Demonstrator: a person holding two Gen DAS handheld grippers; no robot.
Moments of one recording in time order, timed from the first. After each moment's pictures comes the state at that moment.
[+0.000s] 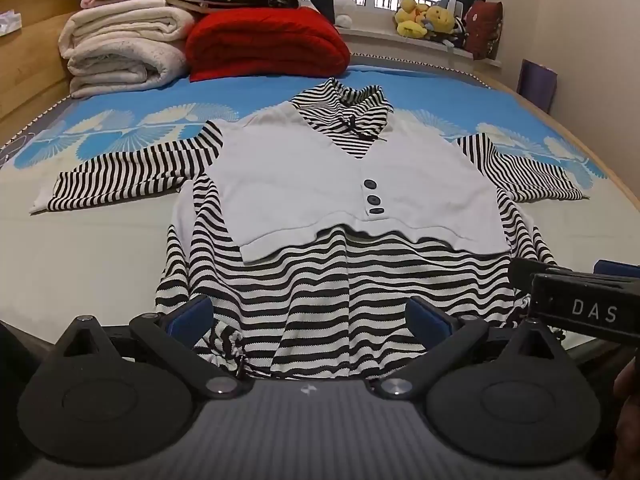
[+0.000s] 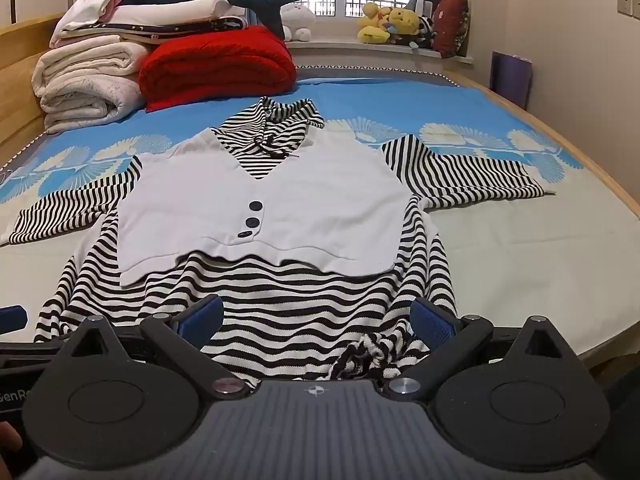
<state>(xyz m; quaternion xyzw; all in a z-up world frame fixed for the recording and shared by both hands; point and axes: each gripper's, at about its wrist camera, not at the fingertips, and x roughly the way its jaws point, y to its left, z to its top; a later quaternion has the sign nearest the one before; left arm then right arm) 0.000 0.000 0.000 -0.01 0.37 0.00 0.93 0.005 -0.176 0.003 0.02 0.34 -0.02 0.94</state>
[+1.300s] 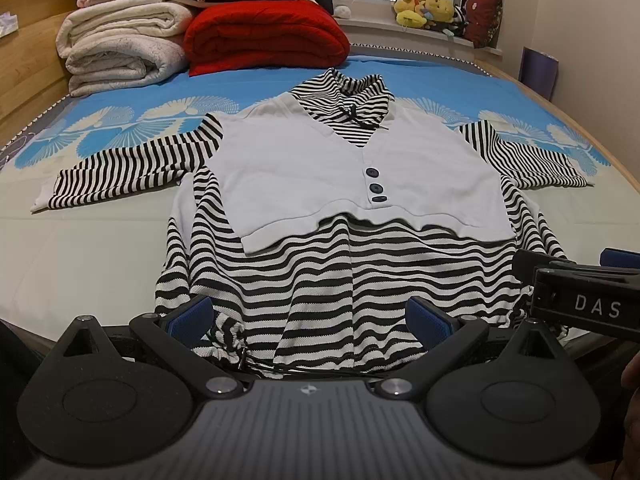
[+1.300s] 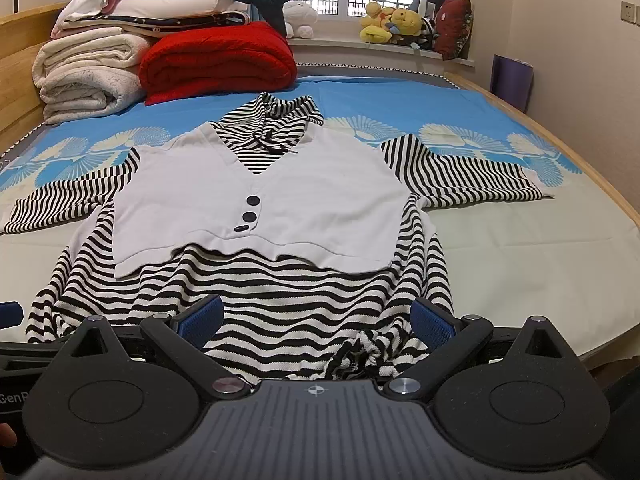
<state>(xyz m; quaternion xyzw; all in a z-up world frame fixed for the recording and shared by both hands) 0.001 -0.002 -0.006 0.00 0.37 0.00 0.93 0.008 -0.174 -0.001 0.01 0.34 -0.01 0.94</state>
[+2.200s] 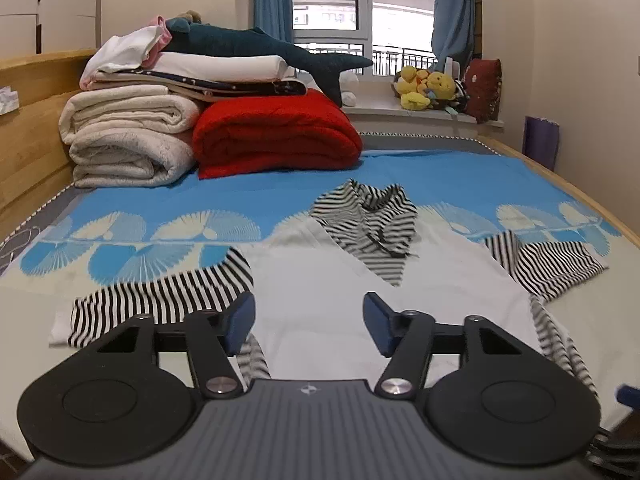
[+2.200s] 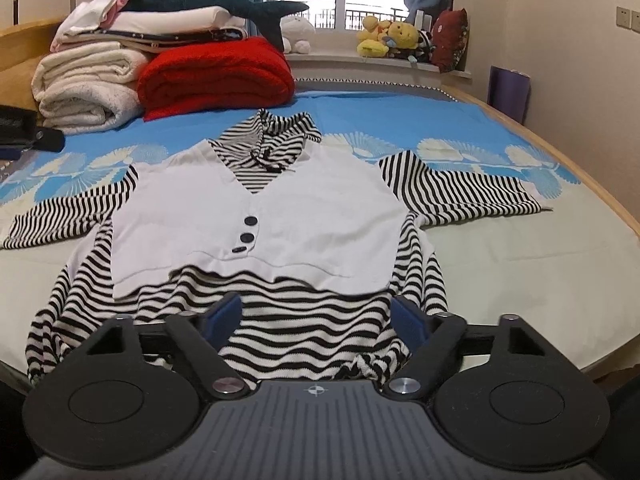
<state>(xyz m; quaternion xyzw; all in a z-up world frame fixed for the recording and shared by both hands) 0.104 0.061 0.090 0.03 0.27 0.00 0.96 0.014 -0.177 0.009 0.01 0.31 -0.02 0.95</state>
